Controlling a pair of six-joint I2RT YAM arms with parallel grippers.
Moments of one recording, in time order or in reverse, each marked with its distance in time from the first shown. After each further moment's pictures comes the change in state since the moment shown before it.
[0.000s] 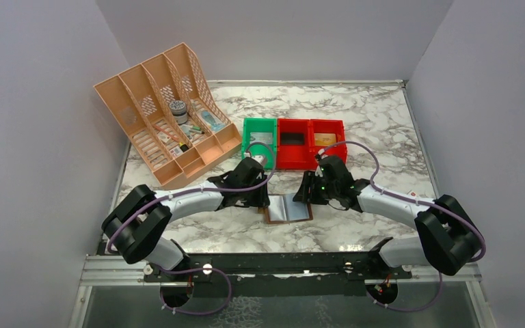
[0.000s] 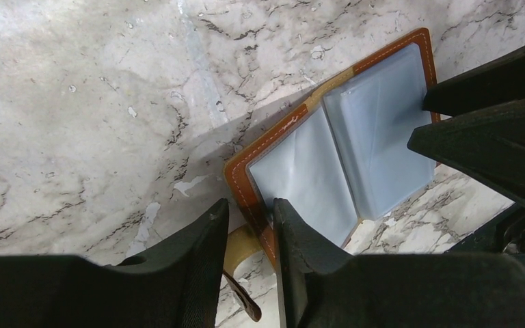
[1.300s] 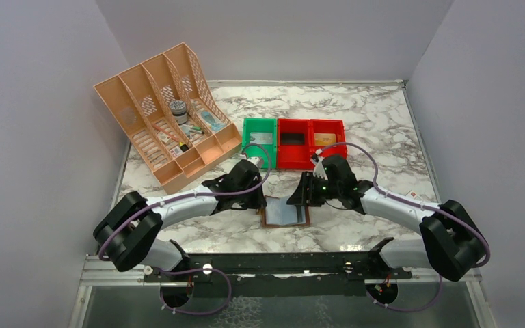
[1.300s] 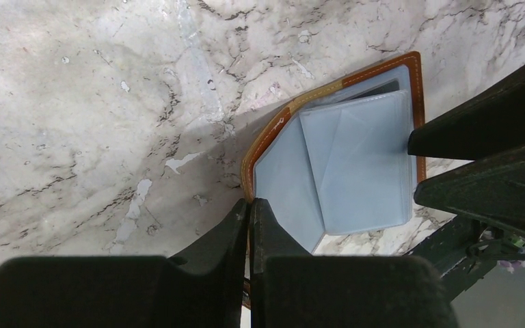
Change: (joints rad) left arm -0.002 -0.072 -0.053 0.011 0.018 -0.051; right arm -0.008 -0.043 -0.021 0.069 -0.235 0.060
